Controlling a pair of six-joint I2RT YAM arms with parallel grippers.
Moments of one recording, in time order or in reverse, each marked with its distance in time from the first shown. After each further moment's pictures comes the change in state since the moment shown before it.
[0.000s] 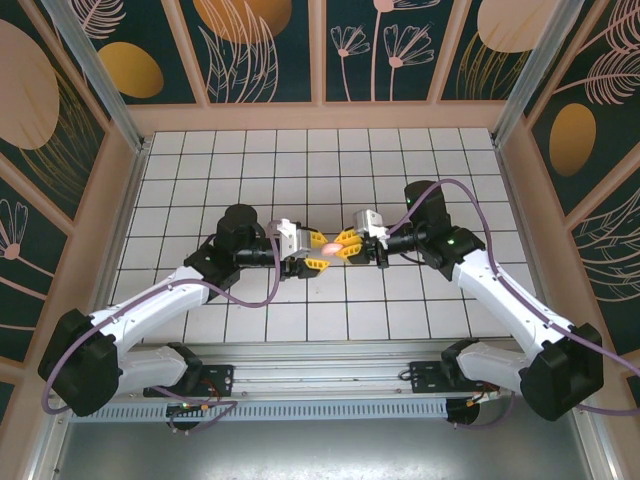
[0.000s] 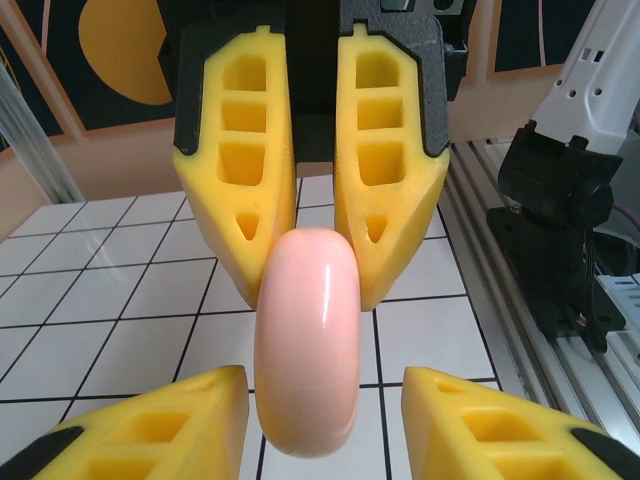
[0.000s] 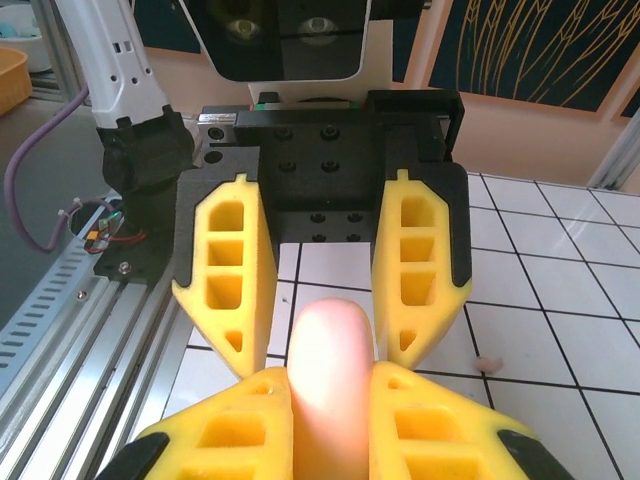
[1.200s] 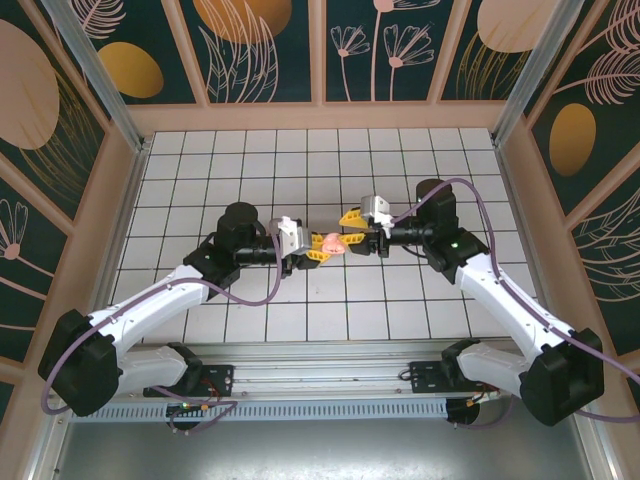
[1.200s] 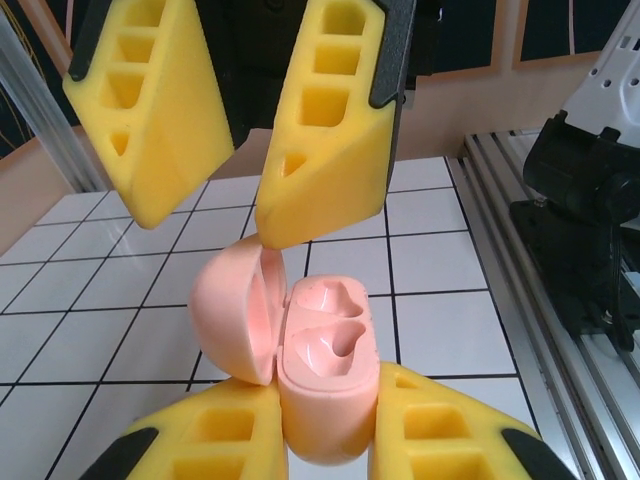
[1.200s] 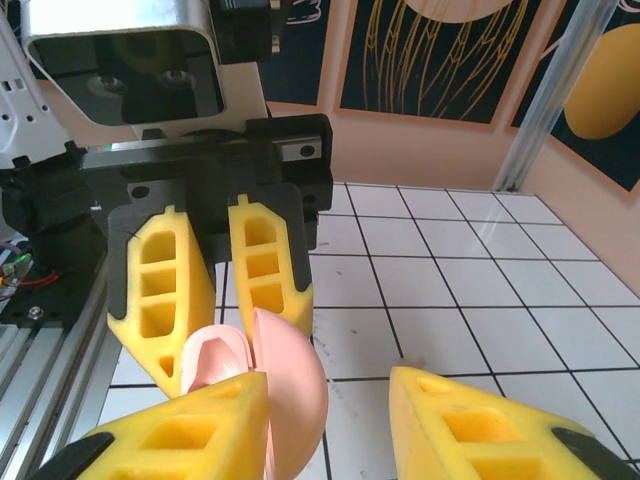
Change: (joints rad) left arm 0.002 0.000 0.020 -0.034 -0.044 0.014; right arm -0.045 -0.026 -0.053 0.237 0.092 0.192
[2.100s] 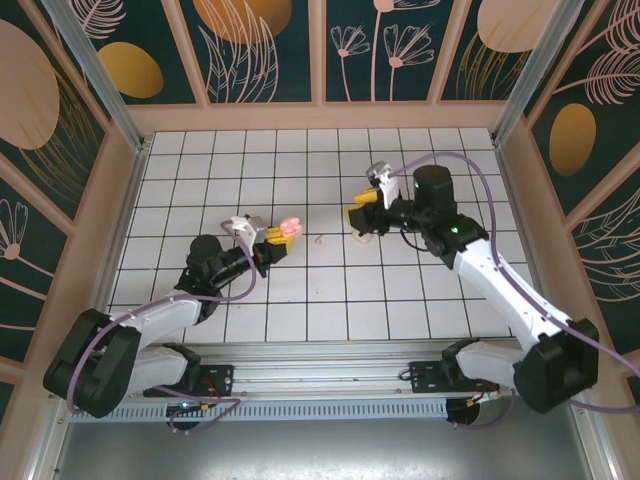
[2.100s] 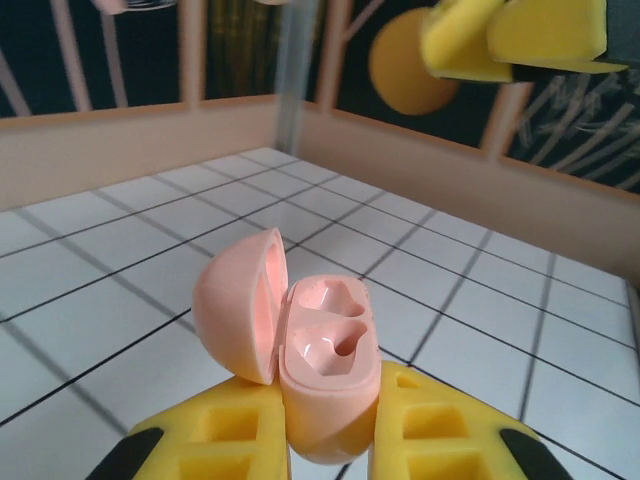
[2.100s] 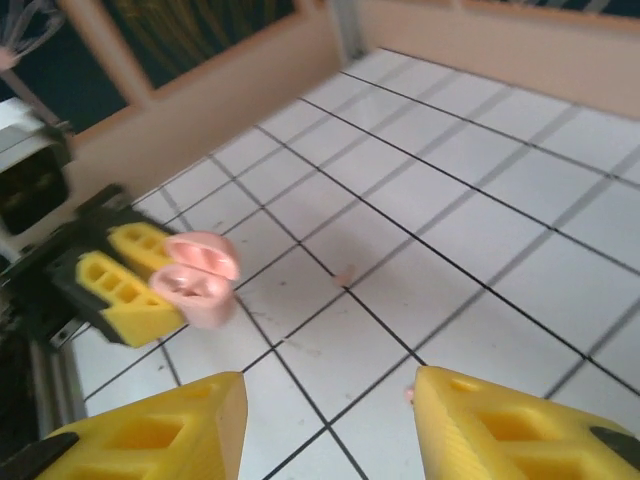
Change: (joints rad) left arm 0.239 0.018 -0.451 0.729 -0.217 -0.534; right arm -0.017 0.103 0.165 -0.192 0.380 0.492
